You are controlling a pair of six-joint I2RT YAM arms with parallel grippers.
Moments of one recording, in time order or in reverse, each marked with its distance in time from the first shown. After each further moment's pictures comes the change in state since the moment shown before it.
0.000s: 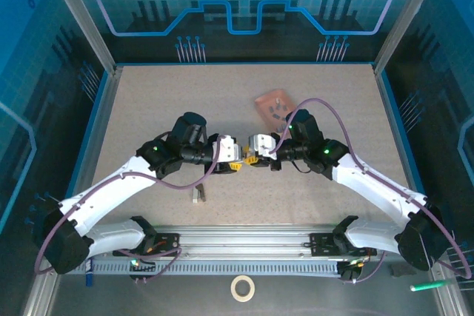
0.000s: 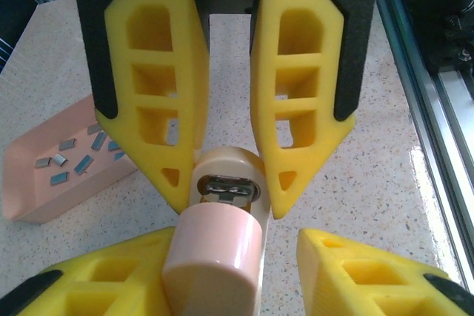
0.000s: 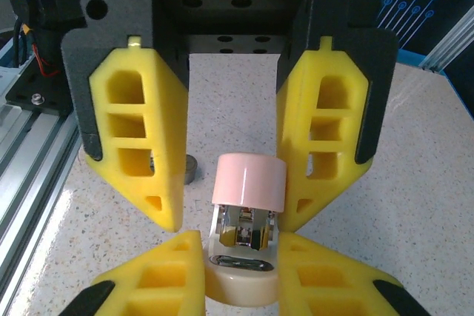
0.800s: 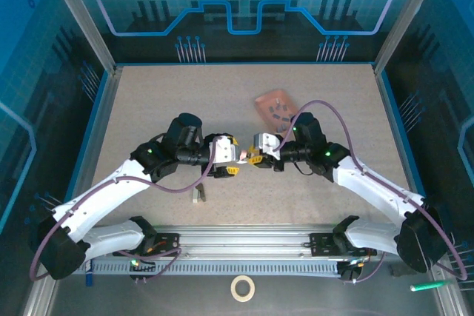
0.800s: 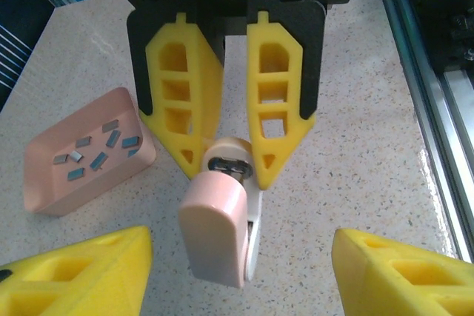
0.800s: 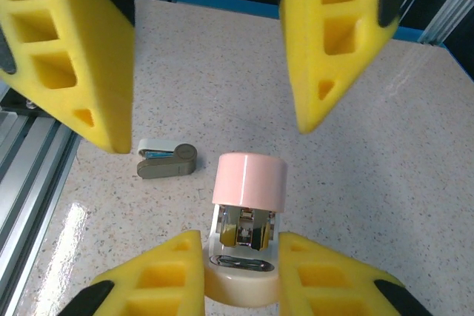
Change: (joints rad) left arm 0.000 -0.050 0.000 -0.024 -0.029 0.001; right arm -0.045 -0.006 -0.080 0.076 -0.028 0.070
